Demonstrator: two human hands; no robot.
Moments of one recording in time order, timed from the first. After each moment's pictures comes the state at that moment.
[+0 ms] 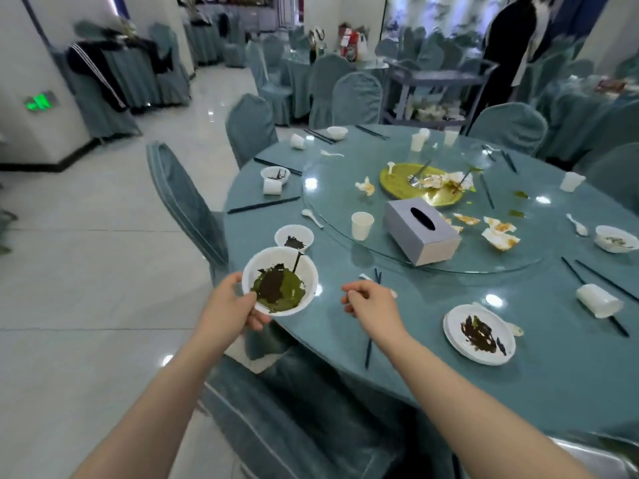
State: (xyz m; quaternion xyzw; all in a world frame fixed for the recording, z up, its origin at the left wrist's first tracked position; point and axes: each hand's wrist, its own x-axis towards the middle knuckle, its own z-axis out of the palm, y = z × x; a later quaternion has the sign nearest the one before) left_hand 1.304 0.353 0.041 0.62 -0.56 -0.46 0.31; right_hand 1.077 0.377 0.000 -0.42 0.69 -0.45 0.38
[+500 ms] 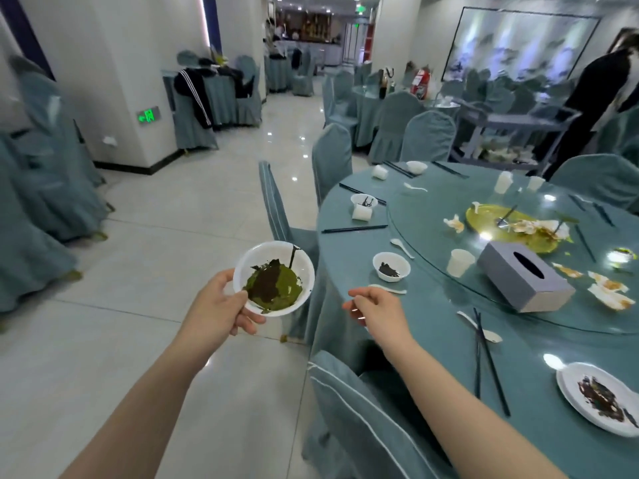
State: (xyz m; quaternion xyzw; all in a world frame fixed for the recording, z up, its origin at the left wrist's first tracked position) left_hand 1.551 0.366 0.084 0.62 -0.51 -0.44 0.41; right_hand 1.300 0.341 0.036 -0.47 0.63 -0.45 0.43
